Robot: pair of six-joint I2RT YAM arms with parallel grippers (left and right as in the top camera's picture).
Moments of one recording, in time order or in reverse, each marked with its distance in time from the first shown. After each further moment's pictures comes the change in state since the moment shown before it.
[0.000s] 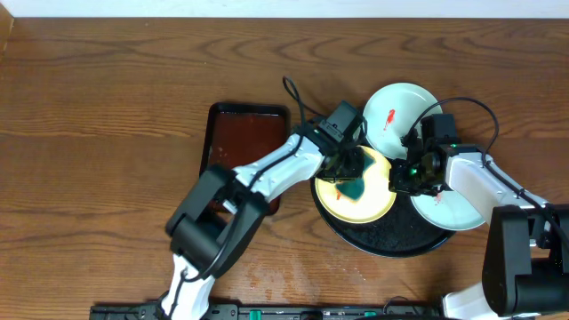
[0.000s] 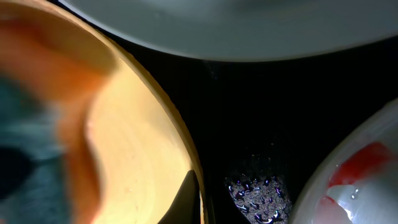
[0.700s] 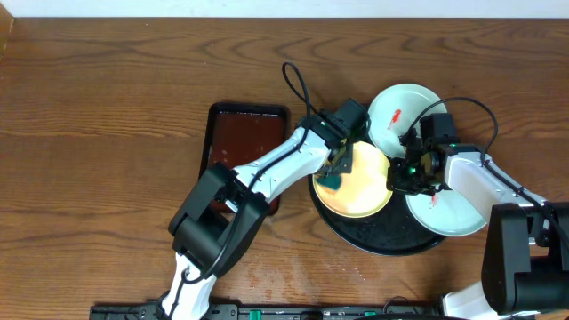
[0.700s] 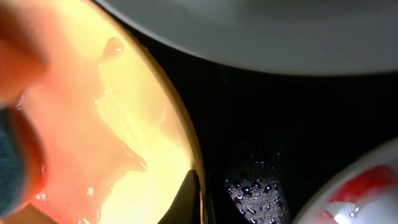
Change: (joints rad) left arm -0.006 0.011 0.107 -0.198 -0.315 0.032; right arm 0.002 0.008 0.001 0.012 -0.028 0.014
